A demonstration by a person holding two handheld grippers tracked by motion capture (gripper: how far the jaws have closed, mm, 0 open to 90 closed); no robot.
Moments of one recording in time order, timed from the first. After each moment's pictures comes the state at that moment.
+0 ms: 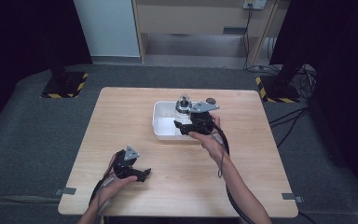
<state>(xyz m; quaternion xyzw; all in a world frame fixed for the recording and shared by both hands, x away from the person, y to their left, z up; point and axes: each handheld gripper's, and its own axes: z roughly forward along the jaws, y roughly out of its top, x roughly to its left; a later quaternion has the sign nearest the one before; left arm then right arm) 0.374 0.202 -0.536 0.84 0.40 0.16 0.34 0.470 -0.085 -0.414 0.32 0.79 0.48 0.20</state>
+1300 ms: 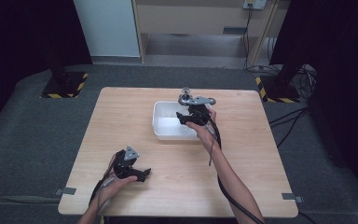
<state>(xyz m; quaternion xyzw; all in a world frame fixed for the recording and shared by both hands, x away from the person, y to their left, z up) 0.373 0.202 -0.537 0.84 0.40 0.16 0.34 0.529 -0.079 -0.456 0.38 0.78 0.45 0.22</state>
